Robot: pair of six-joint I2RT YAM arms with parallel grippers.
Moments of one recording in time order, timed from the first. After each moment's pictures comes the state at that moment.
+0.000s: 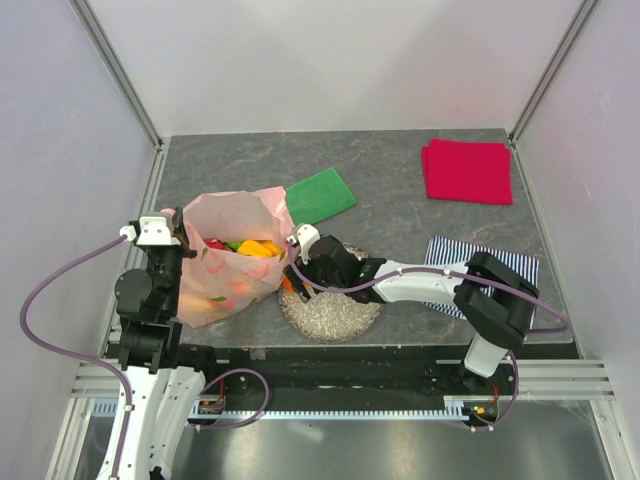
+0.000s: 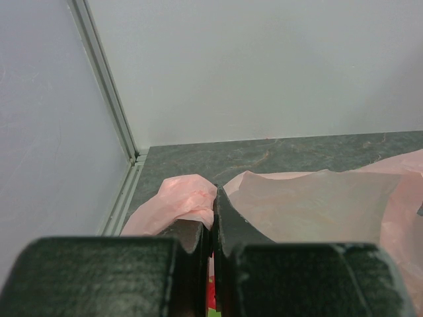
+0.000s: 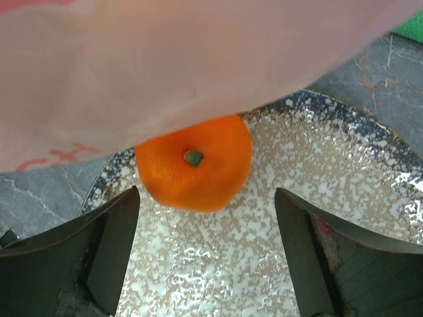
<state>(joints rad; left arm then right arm) -0.10 0.38 0.61 -0.02 -0.13 0.12 1.03 1.70 0.97 0.09 0.11 0.18</state>
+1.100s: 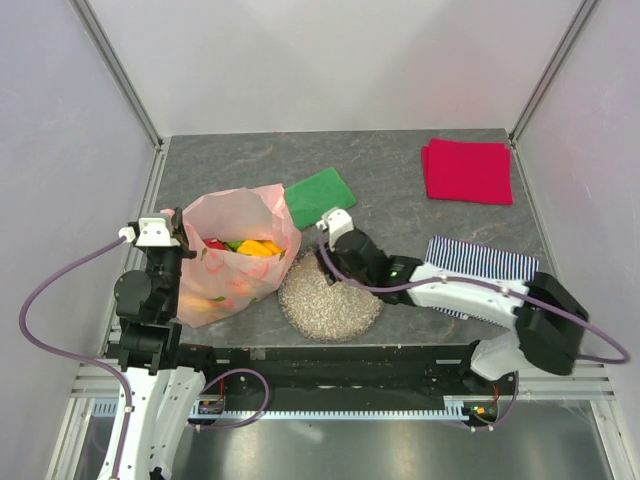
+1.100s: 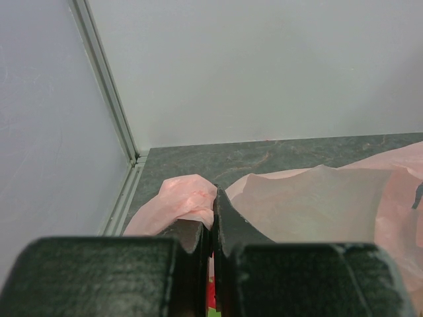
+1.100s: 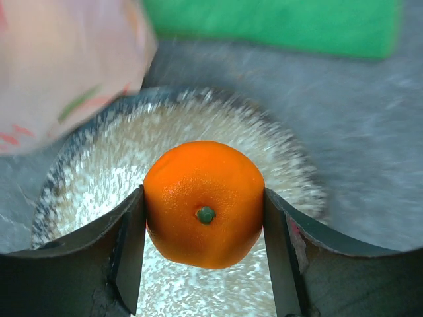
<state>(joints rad) -0.10 0.37 0.61 -0.02 -0.13 0.12 1.01 1.49 0.91 -0.03 0.32 0.20</state>
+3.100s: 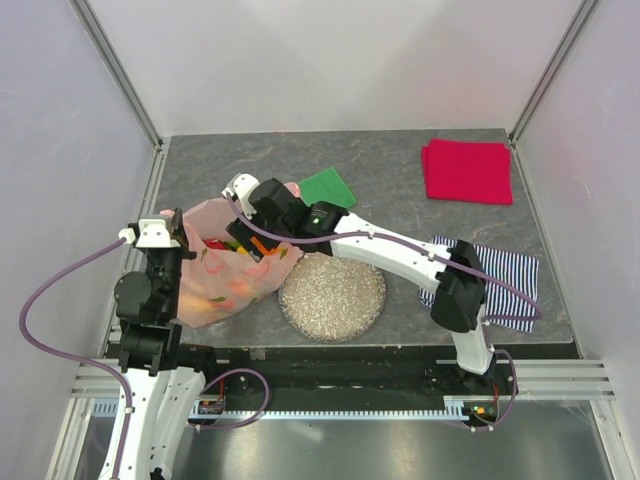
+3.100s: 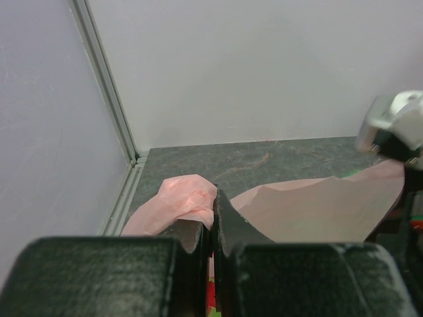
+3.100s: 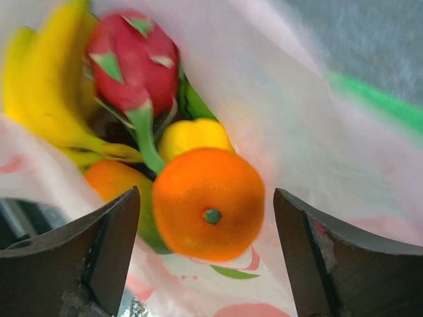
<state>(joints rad) -0.10 0.36 0.61 -0.02 -0.13 0.12 1.07 2.02 1.89 -0.52 0.13 0.05</state>
